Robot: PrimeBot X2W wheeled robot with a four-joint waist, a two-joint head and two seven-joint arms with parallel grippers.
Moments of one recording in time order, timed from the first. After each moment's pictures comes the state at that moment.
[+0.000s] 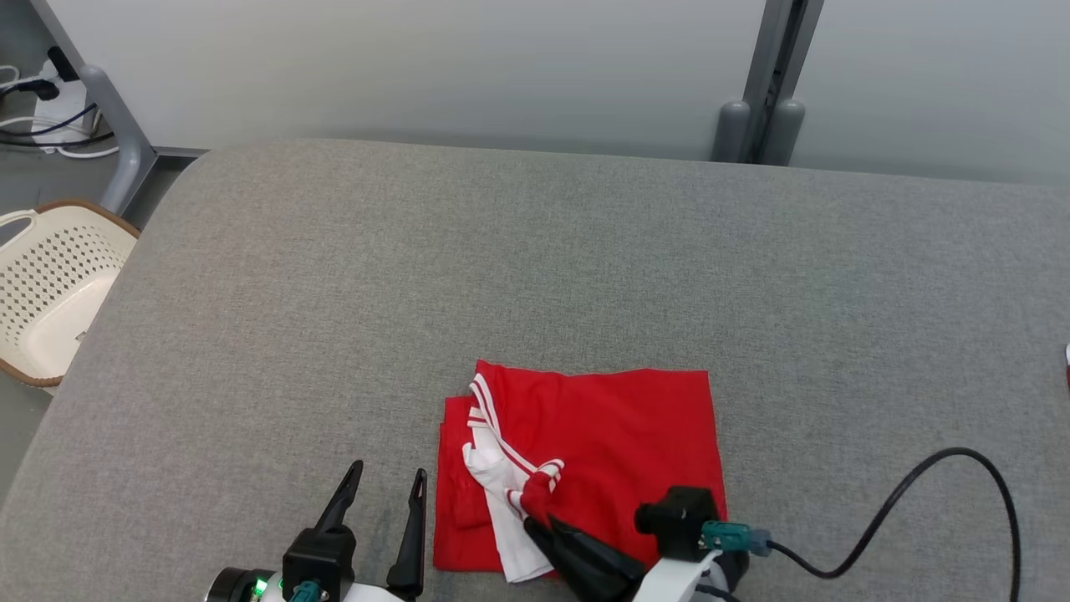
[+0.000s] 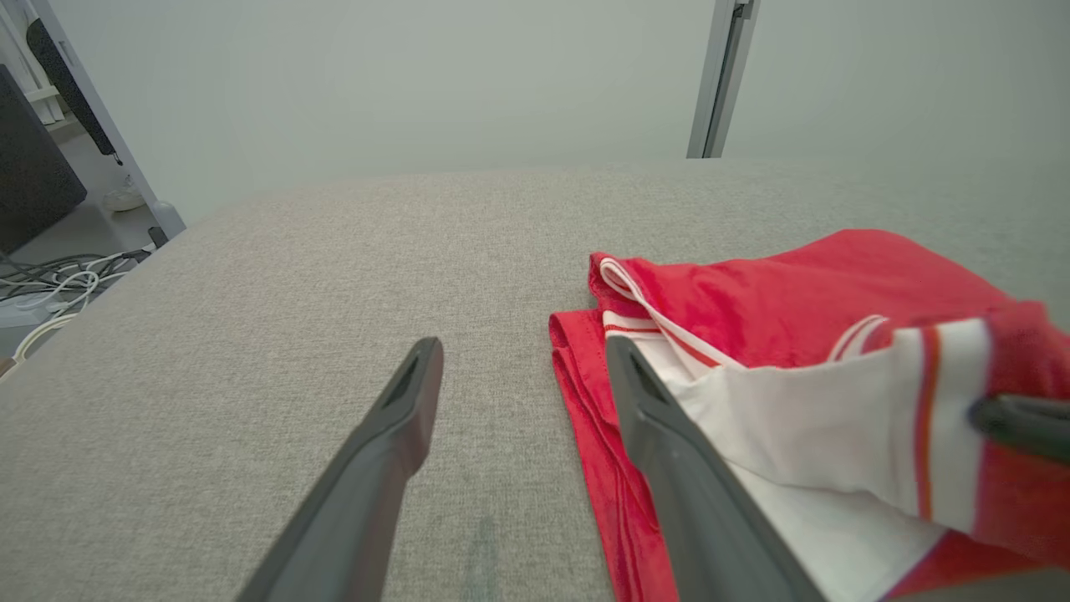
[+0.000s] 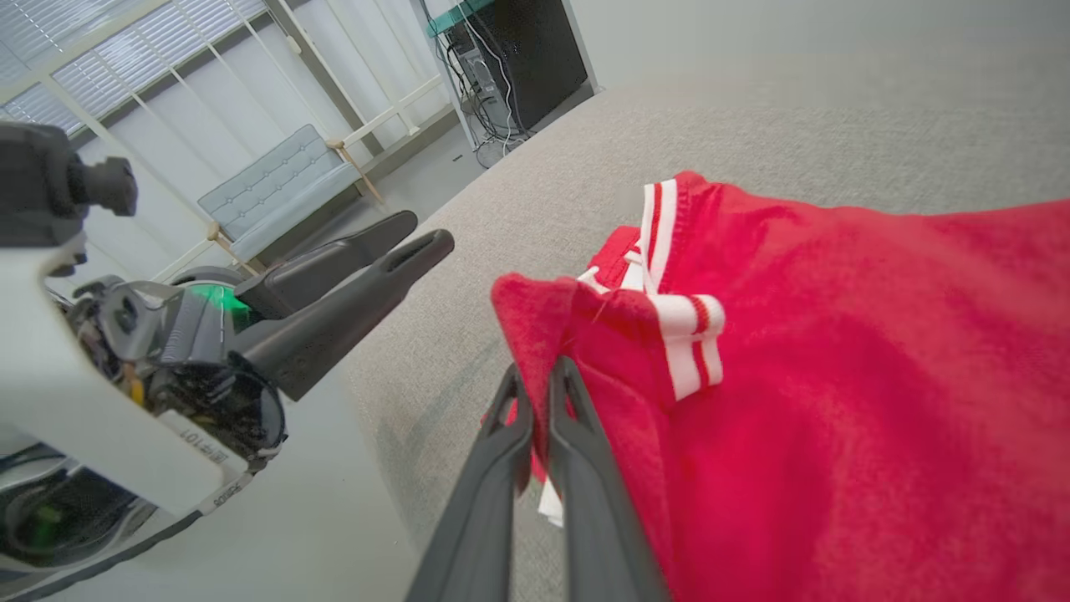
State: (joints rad) left arm 0.01 0.05 -0.26 0.32 -0.13 0.09 -0.26; right arm -0.37 -0.11 0.98 0.47 0.76 0.13 -0.22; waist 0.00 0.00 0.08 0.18
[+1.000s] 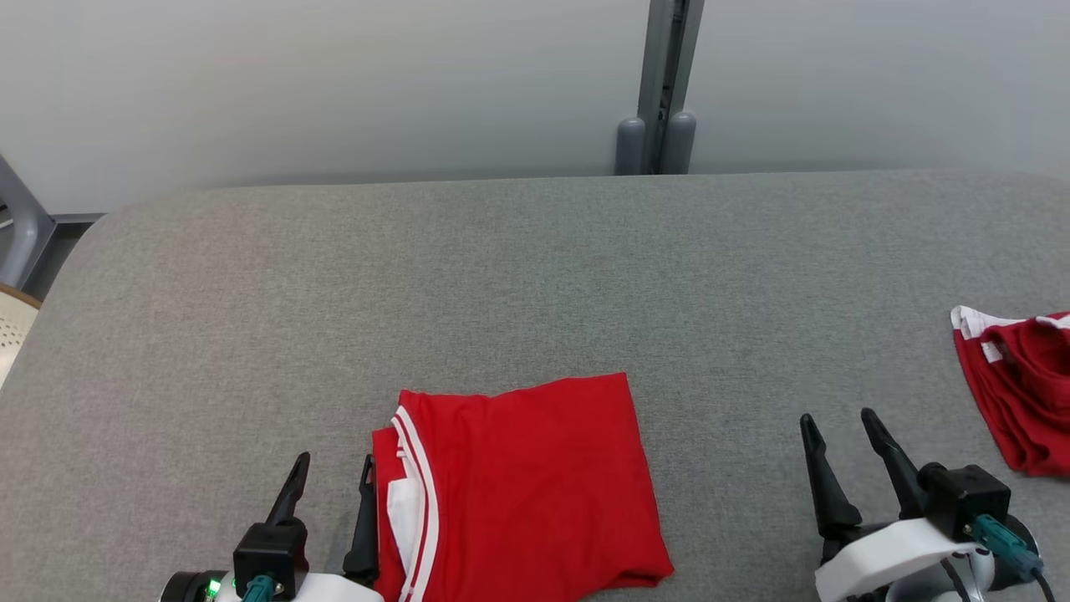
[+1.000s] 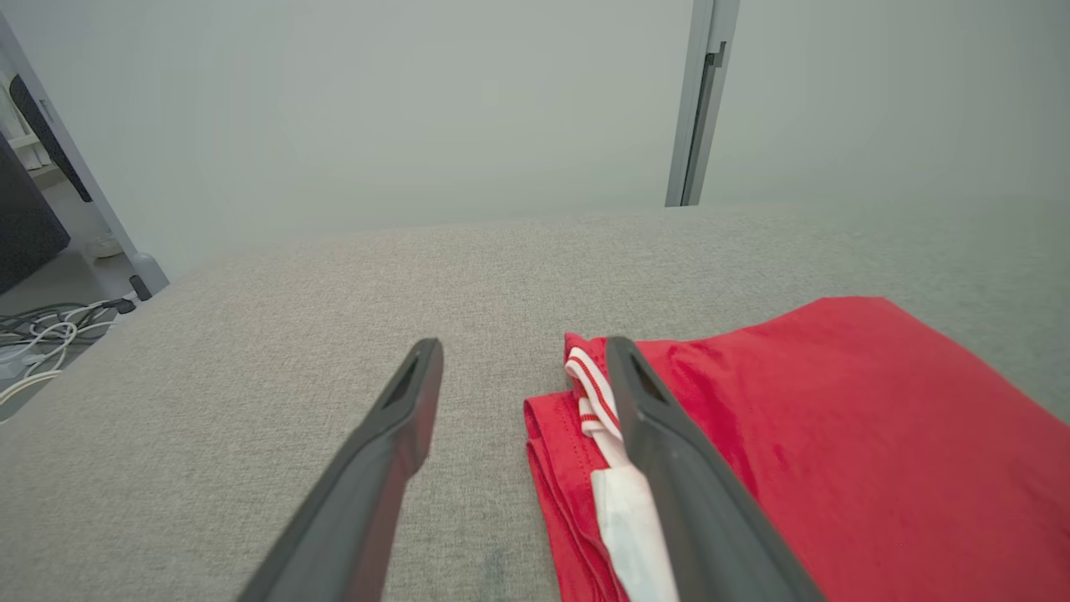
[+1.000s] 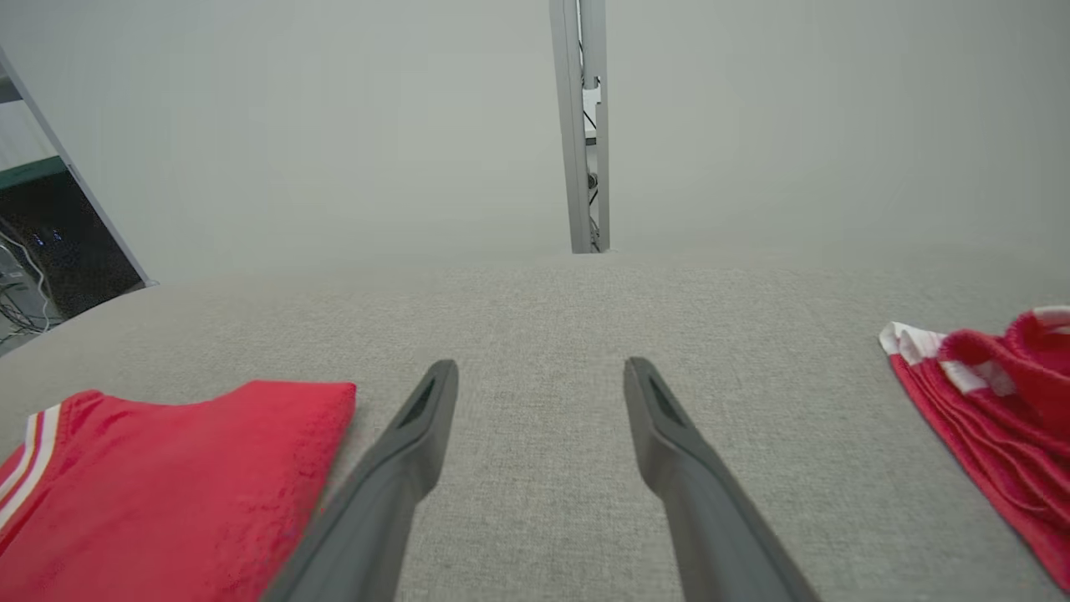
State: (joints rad) left arm 0.01 0.05 -0.16 0.31 -0.11 0.10 -0.26; right arm -0.10 -0.05 0.07 0.38 0.19 0.13 -0.26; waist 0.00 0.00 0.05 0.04
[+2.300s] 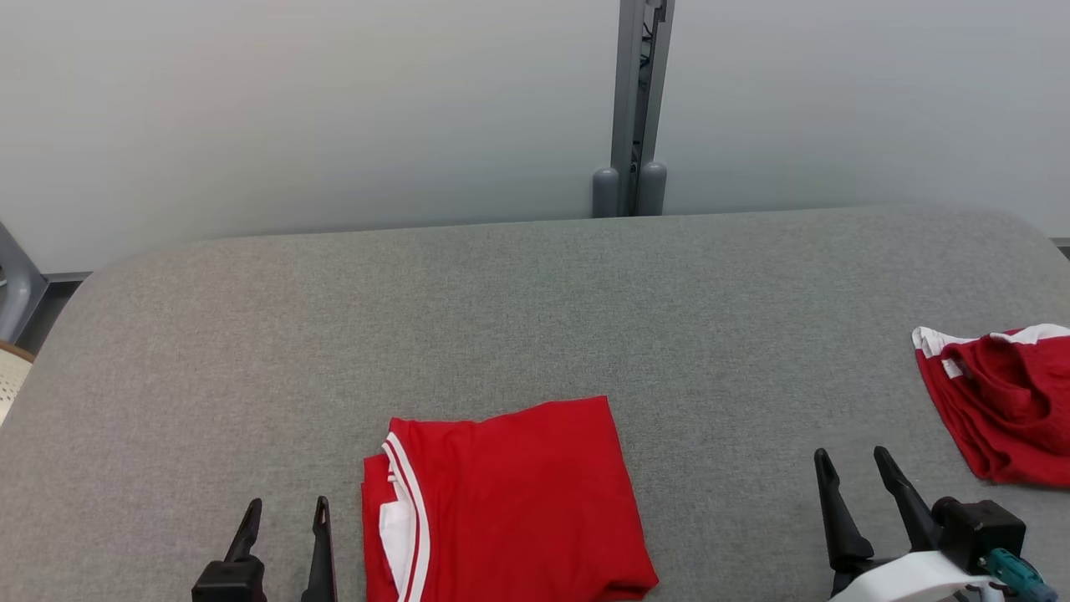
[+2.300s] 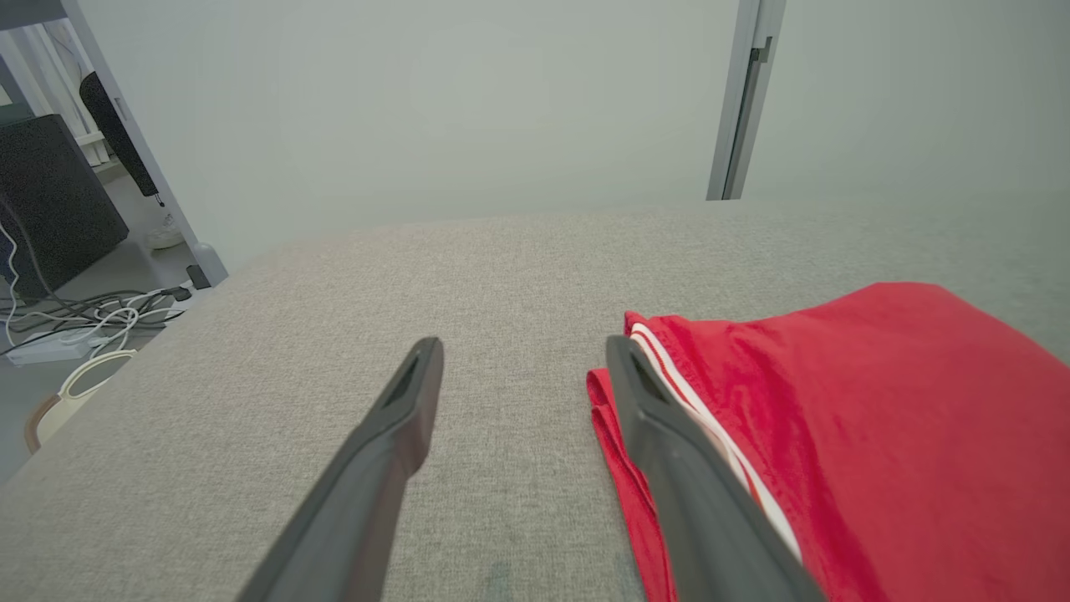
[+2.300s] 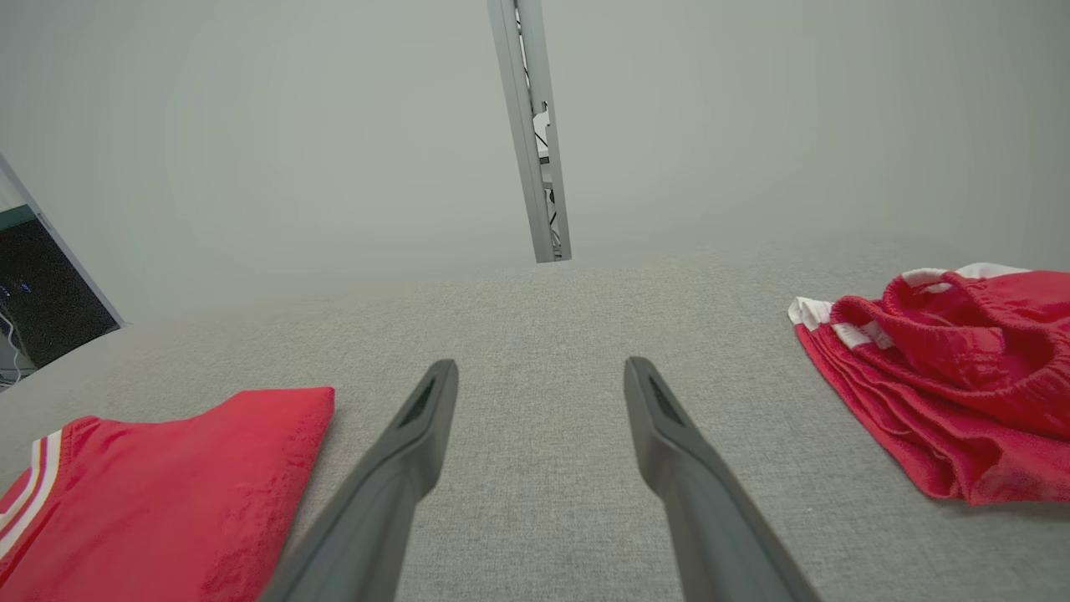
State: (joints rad) left arm 0.07 0.05 -0.04 0.35 -0.08 0.08 -0.26; right arm -0.04 -0.05 0.04 0.38 0.24 0.13 -0.26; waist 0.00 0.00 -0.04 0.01
